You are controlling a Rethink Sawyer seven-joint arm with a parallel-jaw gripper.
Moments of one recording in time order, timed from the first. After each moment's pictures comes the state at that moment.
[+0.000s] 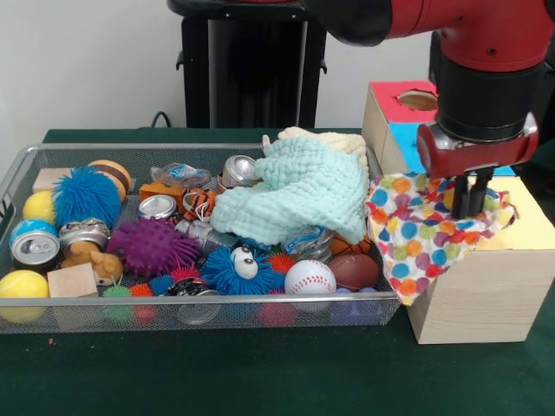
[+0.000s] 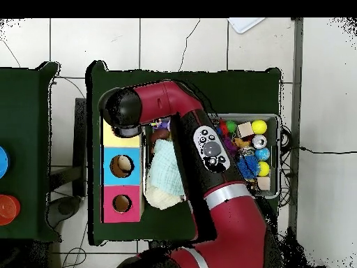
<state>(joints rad) -0.31 -0.50 0.56 1.27 -0.40 1.00 1.85</state>
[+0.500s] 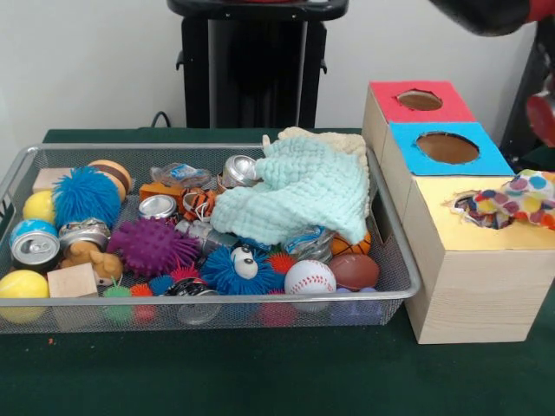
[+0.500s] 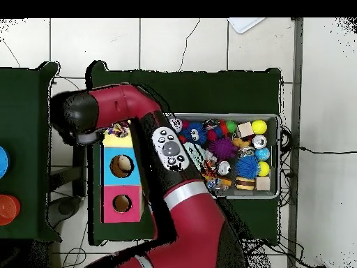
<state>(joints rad) -0.17 -0.51 0.55 1.27 -0.23 1.00 1.85</state>
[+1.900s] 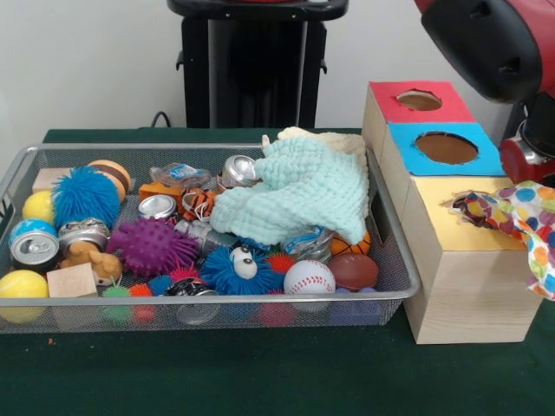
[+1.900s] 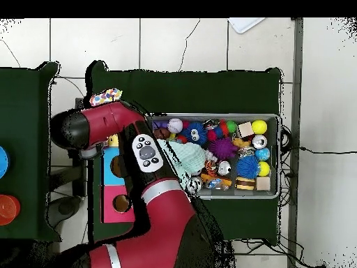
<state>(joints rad) -0.06 -0.41 0.42 1.25 -0.31 1.00 1.85</state>
